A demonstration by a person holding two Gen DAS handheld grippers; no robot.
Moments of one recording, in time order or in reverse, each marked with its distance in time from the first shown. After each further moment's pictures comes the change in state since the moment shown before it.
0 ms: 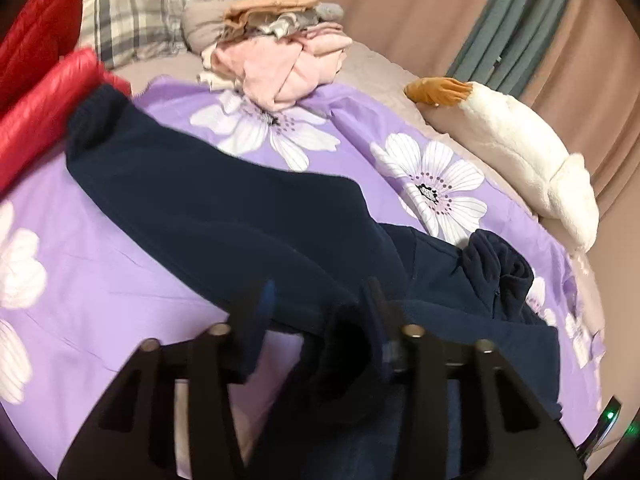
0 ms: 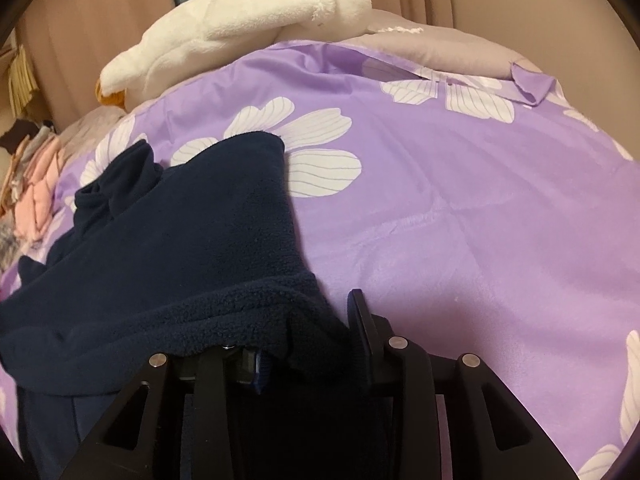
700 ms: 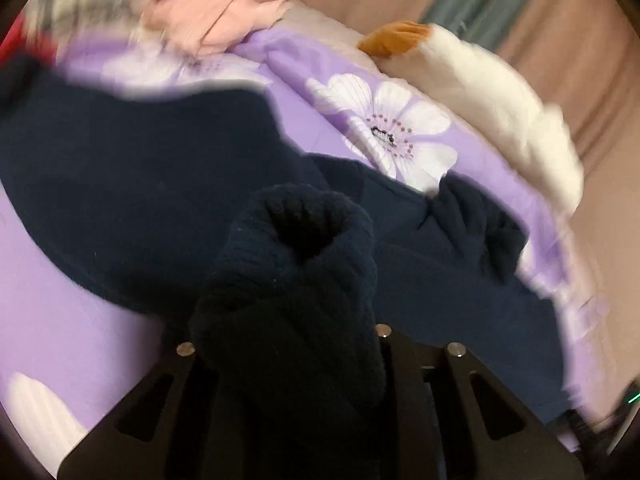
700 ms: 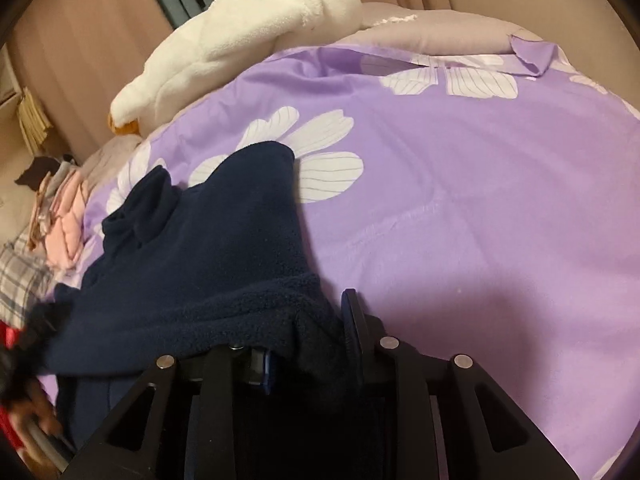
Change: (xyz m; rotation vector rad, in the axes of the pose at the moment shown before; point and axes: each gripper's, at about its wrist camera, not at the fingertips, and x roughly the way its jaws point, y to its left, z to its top) left arm 0.081 -0.034 -0.035 -0.050 0.073 -0.214; right arm -0.004 -0.018 0.003 0.086 -0.003 0.125
